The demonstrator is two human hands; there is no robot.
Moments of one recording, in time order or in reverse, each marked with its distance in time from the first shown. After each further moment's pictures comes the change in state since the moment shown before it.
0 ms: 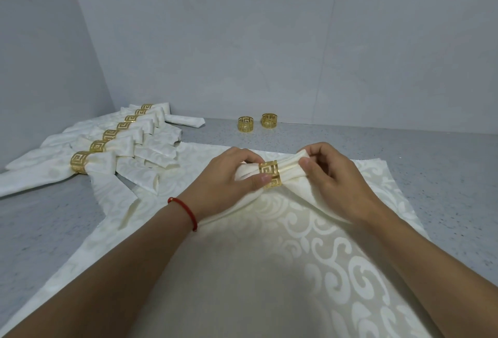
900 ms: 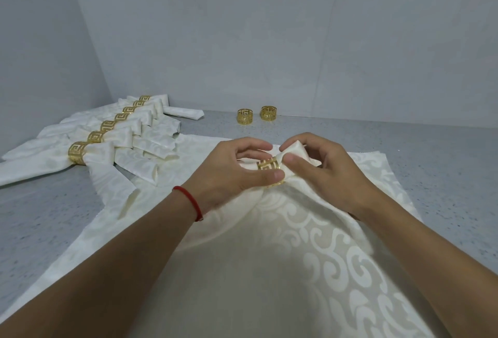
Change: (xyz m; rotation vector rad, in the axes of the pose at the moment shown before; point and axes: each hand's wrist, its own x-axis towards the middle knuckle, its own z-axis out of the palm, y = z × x) left_hand -0.007 0.029 0.001 -0.438 -0.010 -0.242; right_hand -0.004 -0.025 -0.001 0.122 -0.134 -0.026
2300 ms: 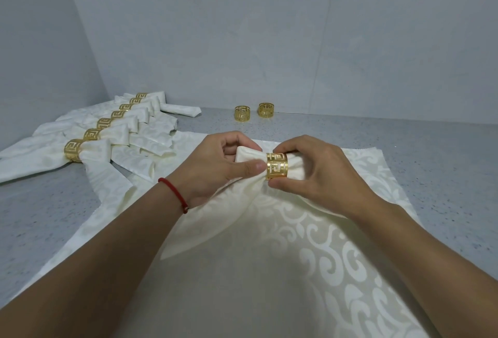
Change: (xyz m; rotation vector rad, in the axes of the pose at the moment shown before) left_hand 0.002 -0.006 -0.014 -0.170 -0.048 0.011; right_hand -0.007 -0.003 0.004 -0.457 0.002 -0.109
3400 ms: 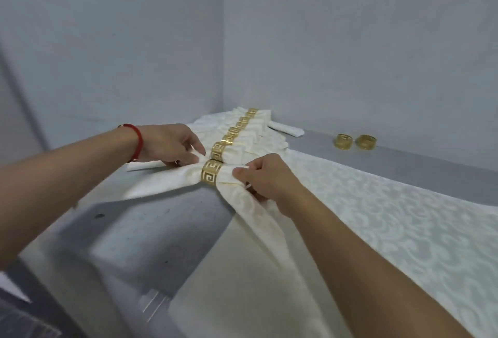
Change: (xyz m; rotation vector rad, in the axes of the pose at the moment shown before) left_hand -0.120 0.060 -0.281 0.769 0.125 -0.511; right_hand 0.101 -0.205 0.185 0.496 -0.356 0.359
